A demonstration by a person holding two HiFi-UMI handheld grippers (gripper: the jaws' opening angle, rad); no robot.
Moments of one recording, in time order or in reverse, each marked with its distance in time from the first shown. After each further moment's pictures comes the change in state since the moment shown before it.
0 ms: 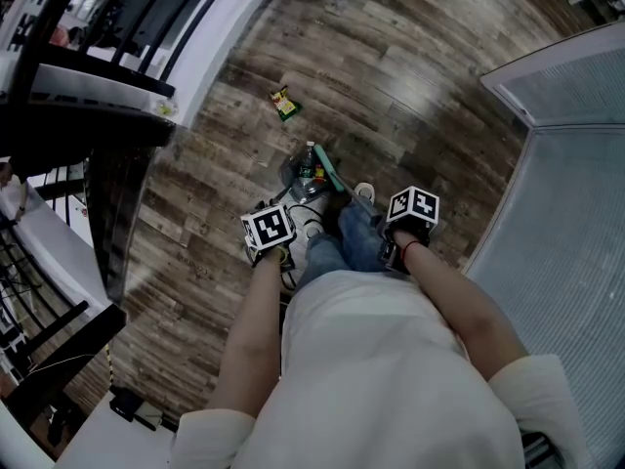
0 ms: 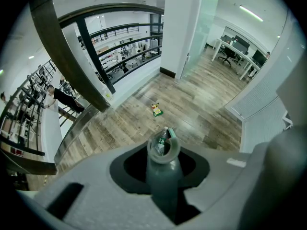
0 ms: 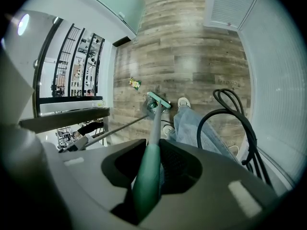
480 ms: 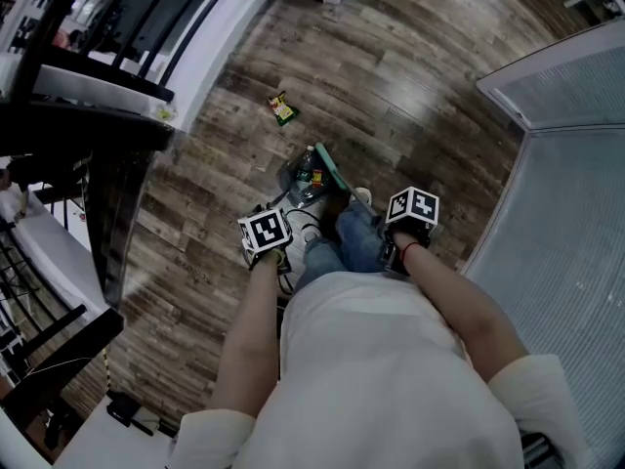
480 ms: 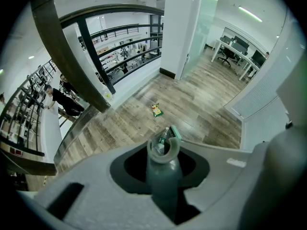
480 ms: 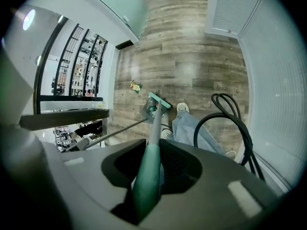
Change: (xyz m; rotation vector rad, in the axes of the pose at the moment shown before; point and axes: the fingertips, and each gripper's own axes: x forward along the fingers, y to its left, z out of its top) left arm -0.008 0.014 -0.004 0.018 0.003 0.042; right arm -0.014 0.002 0.004 -0.033 -0.047 -0.020
